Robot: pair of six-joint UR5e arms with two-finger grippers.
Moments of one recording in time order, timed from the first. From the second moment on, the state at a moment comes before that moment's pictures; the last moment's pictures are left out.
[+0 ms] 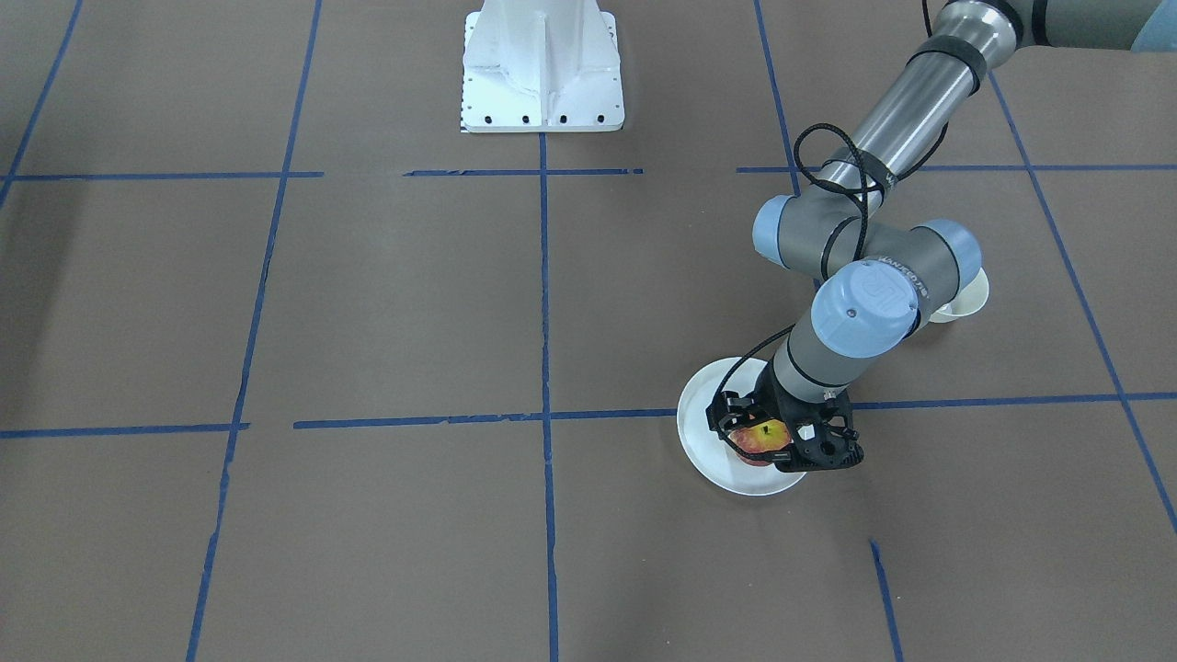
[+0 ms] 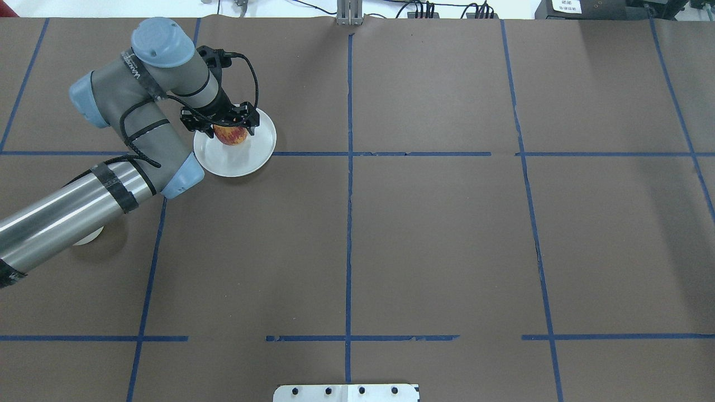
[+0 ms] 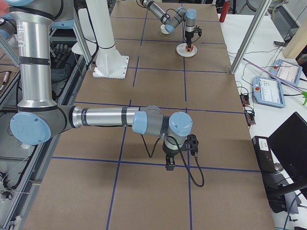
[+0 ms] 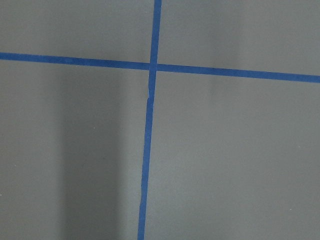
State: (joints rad) left arm -0.84 -2.28 -1.17 -1.99 -2.09 -1.02; right arm 1.59 -1.59 1.65 -1.76 2.32 -0.16
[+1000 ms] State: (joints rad) left arm -0.92 -2.09 -1.54 -1.83 -2.12 -0.97; right arm 1.59 -1.59 1.65 -1.76 2.32 -0.16
